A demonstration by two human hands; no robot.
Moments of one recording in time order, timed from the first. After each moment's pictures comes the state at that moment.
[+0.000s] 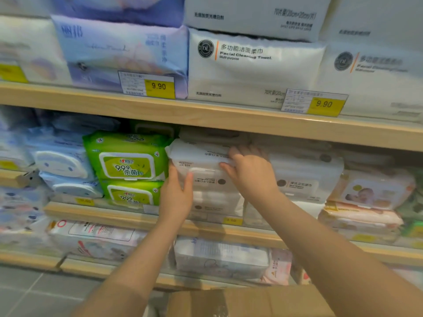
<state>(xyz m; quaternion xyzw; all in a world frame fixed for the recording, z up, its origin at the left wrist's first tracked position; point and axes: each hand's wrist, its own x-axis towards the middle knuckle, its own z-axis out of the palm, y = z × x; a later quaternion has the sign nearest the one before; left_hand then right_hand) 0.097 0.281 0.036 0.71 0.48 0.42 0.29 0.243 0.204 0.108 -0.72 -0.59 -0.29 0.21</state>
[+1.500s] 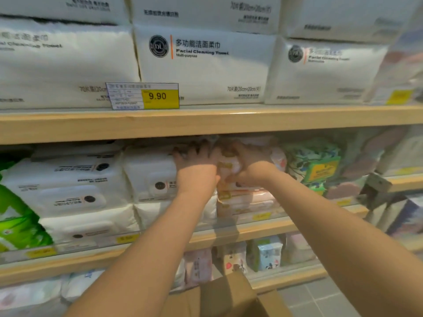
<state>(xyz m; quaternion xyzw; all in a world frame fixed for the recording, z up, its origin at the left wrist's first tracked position) 0.348 0.152 0.101 0.93 0.30 0.20 -0.10 0.467 0.068 0.115 -0.86 -0.49 -0.04 0.15</state>
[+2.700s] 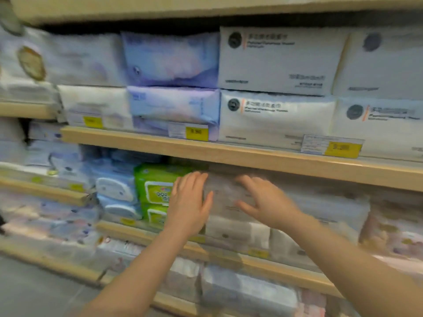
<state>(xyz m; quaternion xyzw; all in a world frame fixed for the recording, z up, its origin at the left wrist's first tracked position) 0.044 0.275 0.104 0.83 0.39 0.39 -0.03 0.231 0.195 0.144 -0.65 -0.73 -0.08 0.18</state>
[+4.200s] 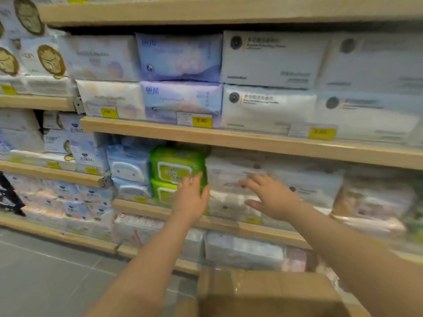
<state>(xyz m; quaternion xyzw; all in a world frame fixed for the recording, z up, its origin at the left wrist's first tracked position) 0.024 0.239 0.091 0.82 0.50 0.26 0.13 0.229 0.138 0.133 -0.69 -0.73 -0.05 0.00</state>
